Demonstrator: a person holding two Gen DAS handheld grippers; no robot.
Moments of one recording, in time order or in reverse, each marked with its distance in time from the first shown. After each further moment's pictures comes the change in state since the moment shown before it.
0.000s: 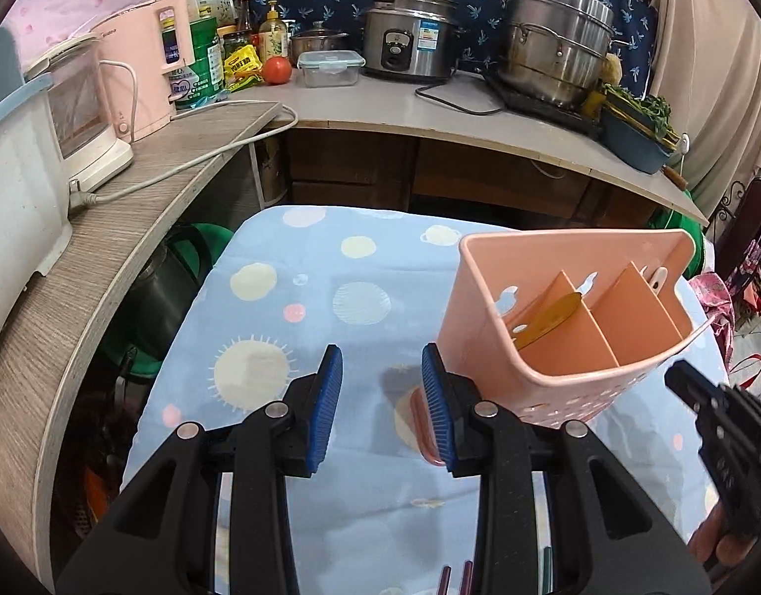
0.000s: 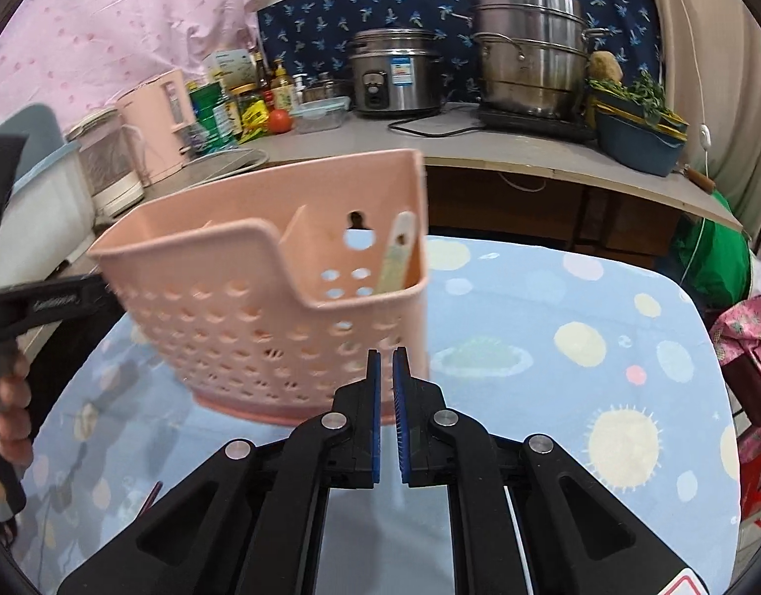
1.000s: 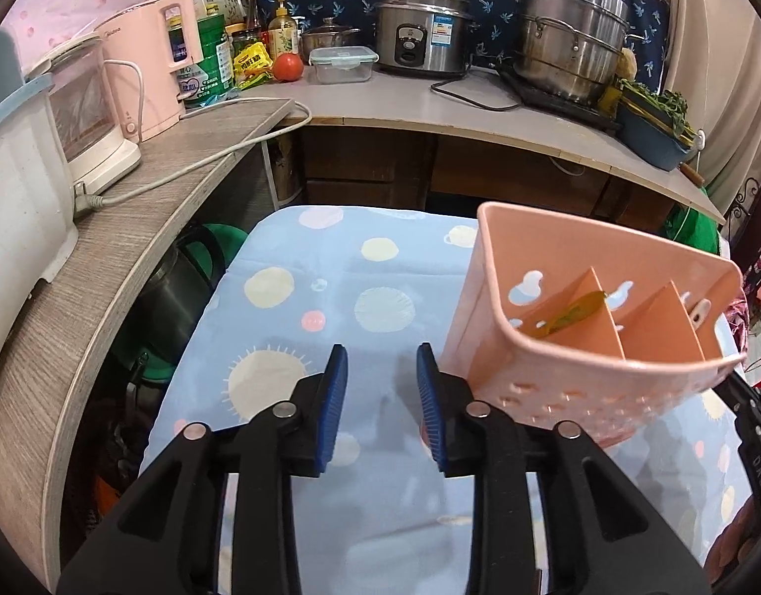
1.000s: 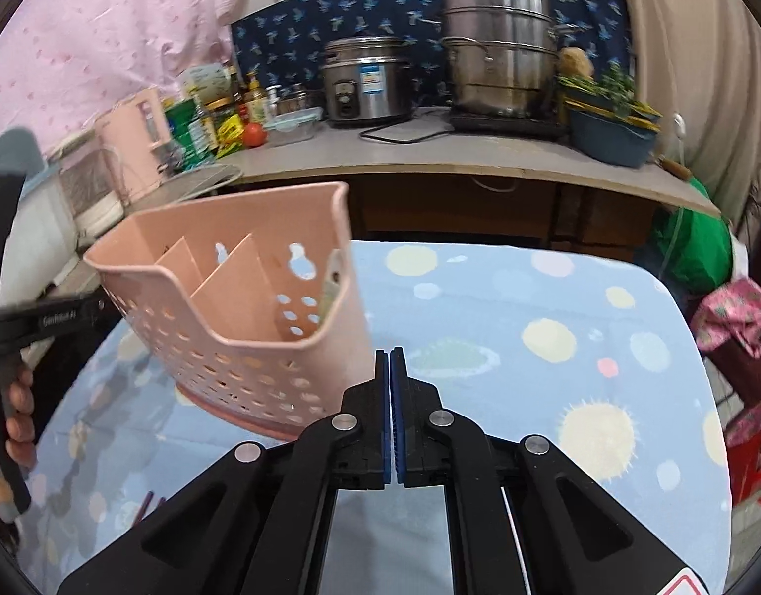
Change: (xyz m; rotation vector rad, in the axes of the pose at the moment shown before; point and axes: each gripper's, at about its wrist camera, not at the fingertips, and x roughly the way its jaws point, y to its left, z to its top) left arm 0.007 0.009 0.002 0.001 0.011 0.039; right arm -0.015 -0.020 0.002 0.088 -0.016 -0.054
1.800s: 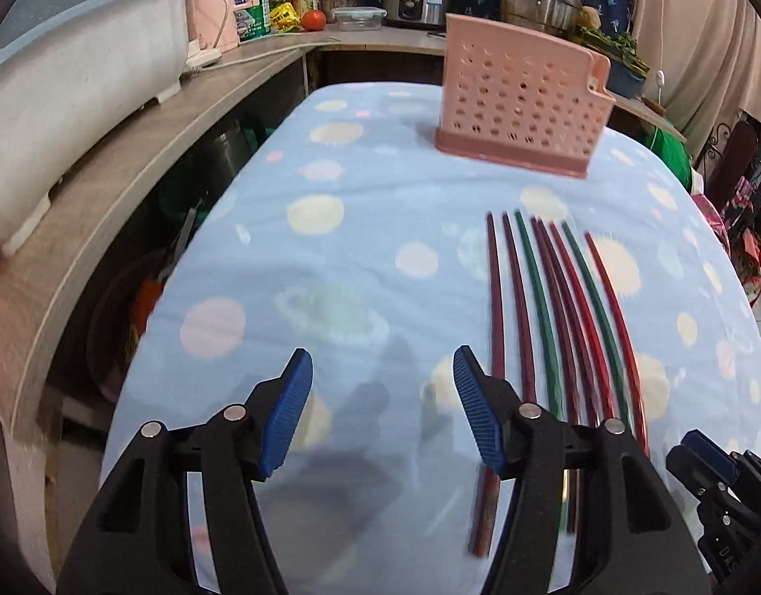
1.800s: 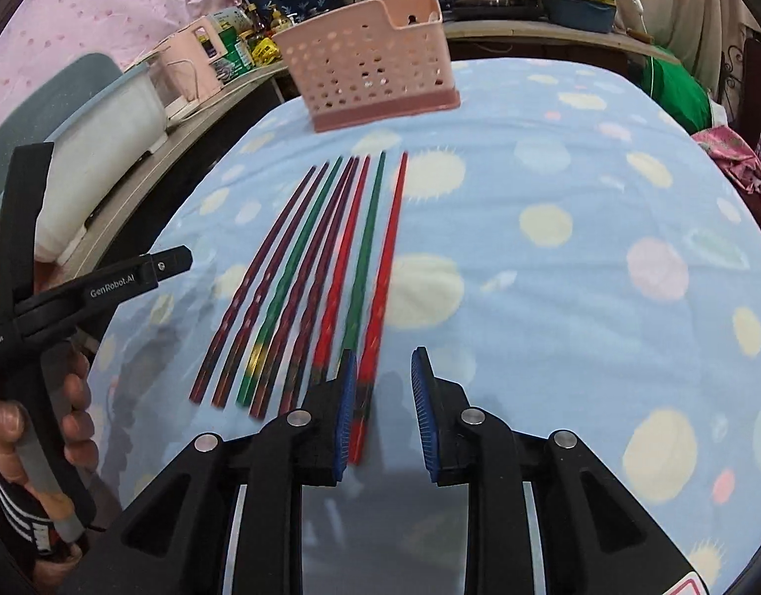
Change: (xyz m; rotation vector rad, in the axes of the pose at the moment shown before) left arm -0.128 0.031 -0.215 0.014 0.086 -0.011; right arm -0.161 0.088 -0.223 0.108 0.234 0.072
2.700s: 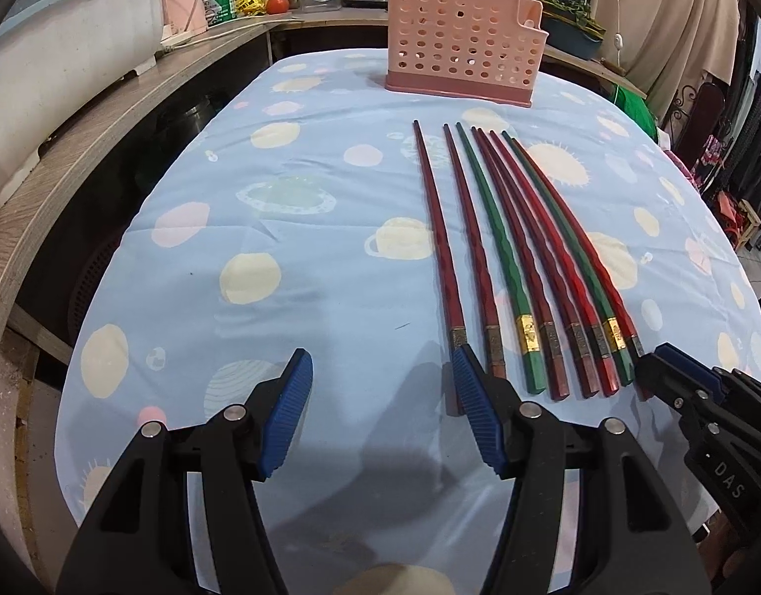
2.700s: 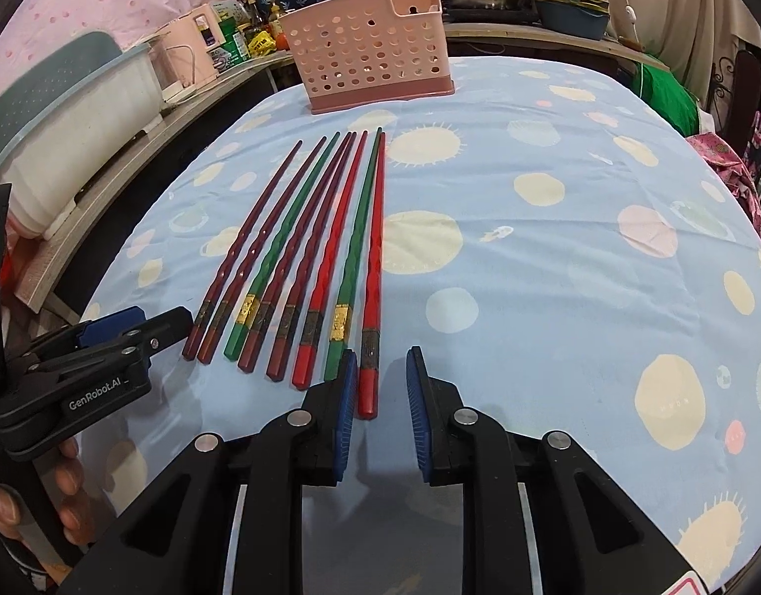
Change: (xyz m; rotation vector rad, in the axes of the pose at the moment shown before) left arm -0.013 -0.019 -0.064 0.071 0.025 -0.066; right arm 0.002 0.006 -0.023 -0.023 -0.020 -0.059
